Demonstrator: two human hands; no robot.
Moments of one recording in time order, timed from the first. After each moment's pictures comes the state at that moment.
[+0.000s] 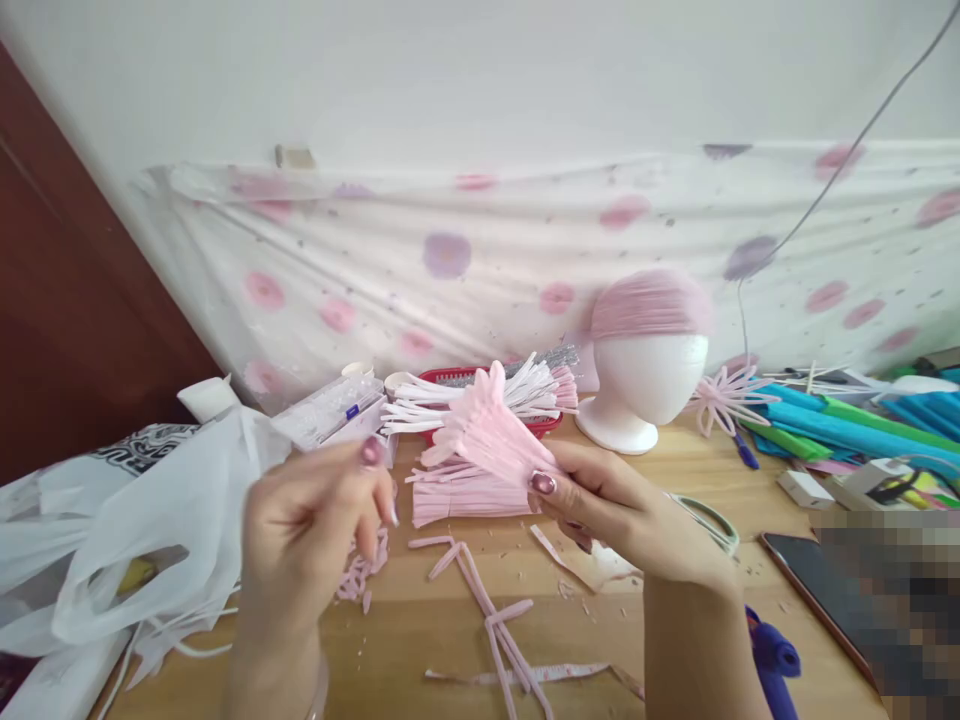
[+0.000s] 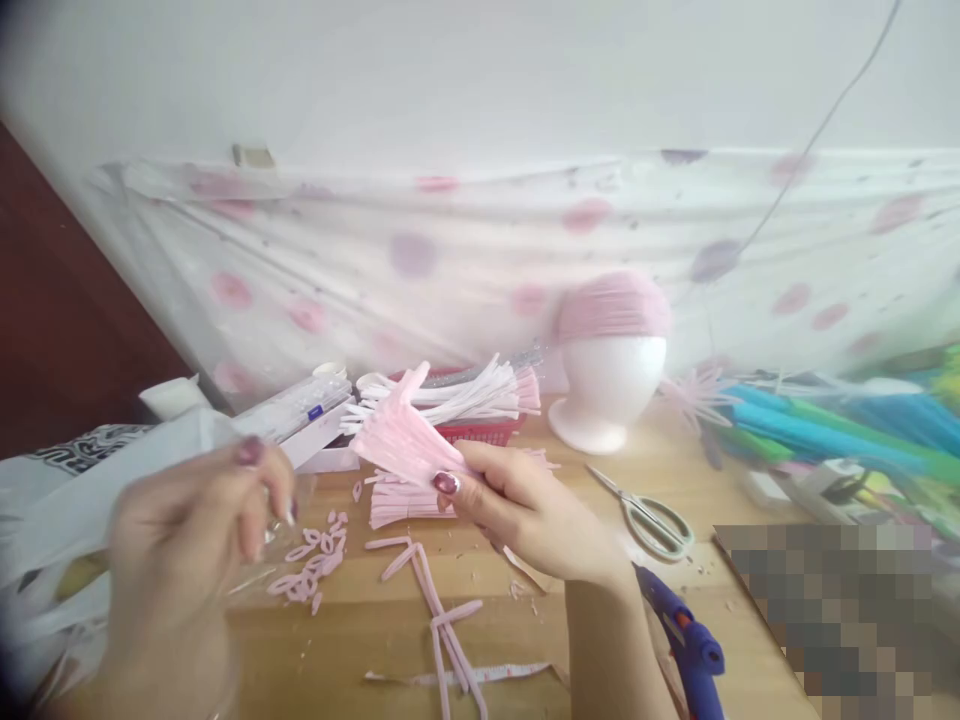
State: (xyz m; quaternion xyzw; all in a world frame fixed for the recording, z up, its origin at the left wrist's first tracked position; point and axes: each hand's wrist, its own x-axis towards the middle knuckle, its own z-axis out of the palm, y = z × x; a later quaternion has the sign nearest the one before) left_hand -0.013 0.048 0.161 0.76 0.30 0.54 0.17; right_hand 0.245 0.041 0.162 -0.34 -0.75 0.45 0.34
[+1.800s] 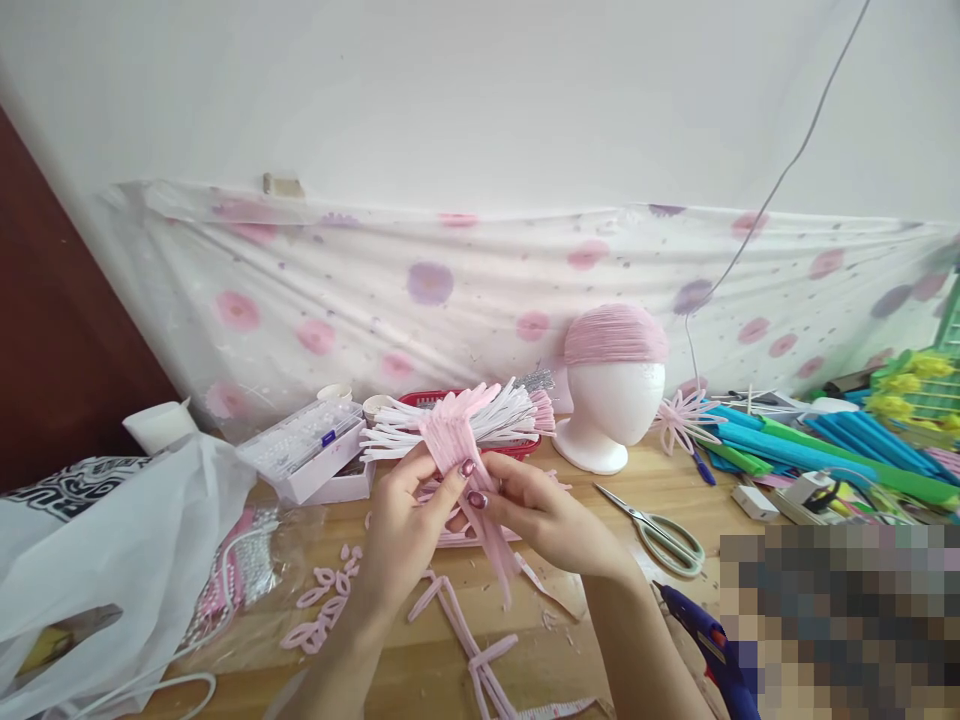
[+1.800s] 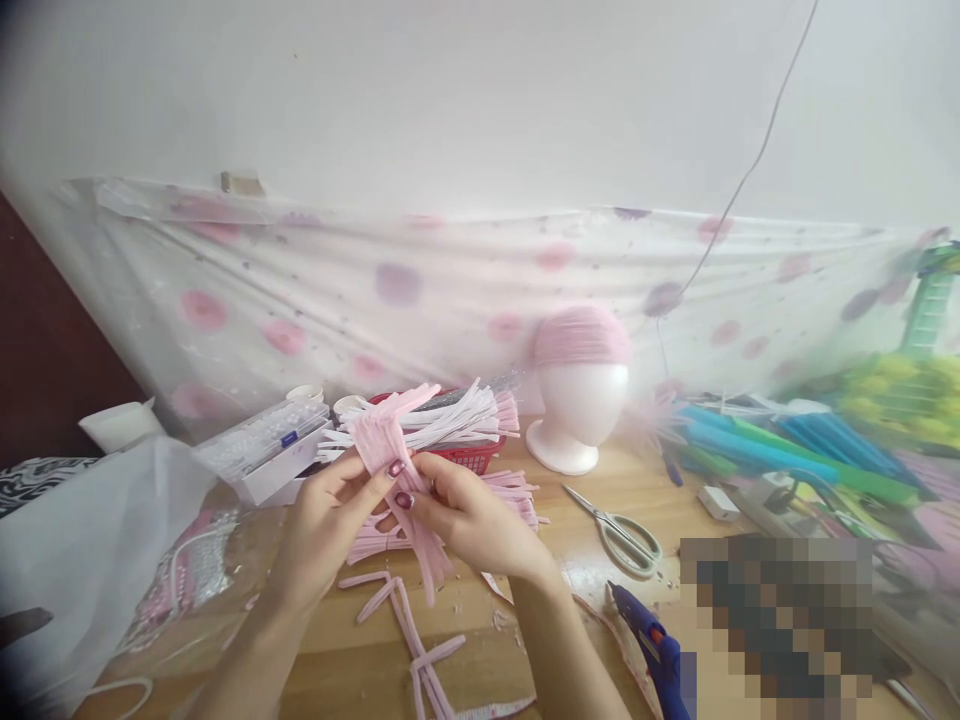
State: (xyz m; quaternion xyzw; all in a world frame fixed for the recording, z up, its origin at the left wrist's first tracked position) left_hand 0.051 0.082 0.124 0.59 0.35 0.54 0.48; right_hand 0.216 0.067 0.136 -0.31 -0.70 0.50 0.41
